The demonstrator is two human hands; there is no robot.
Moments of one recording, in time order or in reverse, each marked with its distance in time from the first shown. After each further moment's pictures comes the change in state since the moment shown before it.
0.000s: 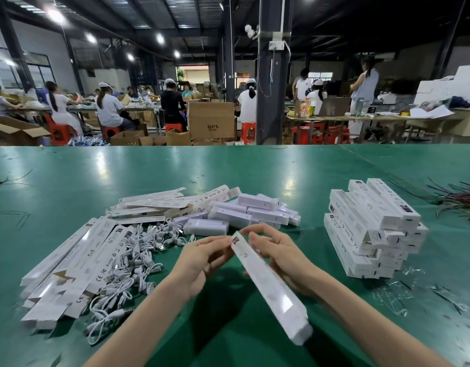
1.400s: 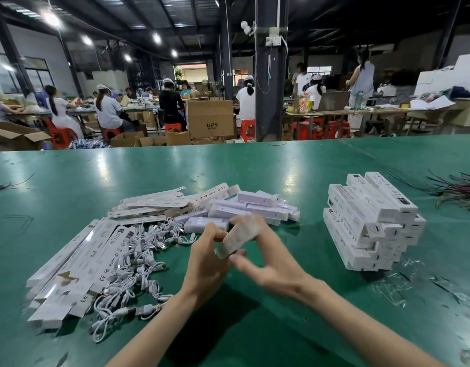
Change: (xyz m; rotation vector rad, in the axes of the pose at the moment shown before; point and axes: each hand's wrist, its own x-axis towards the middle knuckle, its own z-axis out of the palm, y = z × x) left_hand 0.003 -0.028 -0.005 0.787 0.017 0.873; right_hand -0.018 -0.005 0.025 -0.730 0.028 -0.663
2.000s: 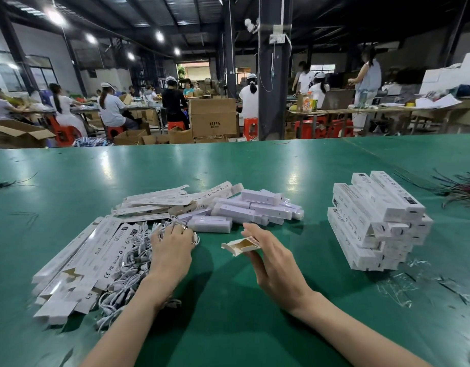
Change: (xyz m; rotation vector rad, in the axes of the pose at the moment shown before) left_hand 0.024 -0.050 -0.053 1.182 -0.221 -0.135; right_hand -0.015 0.025 0.021 -0.291 0.239 -0.165
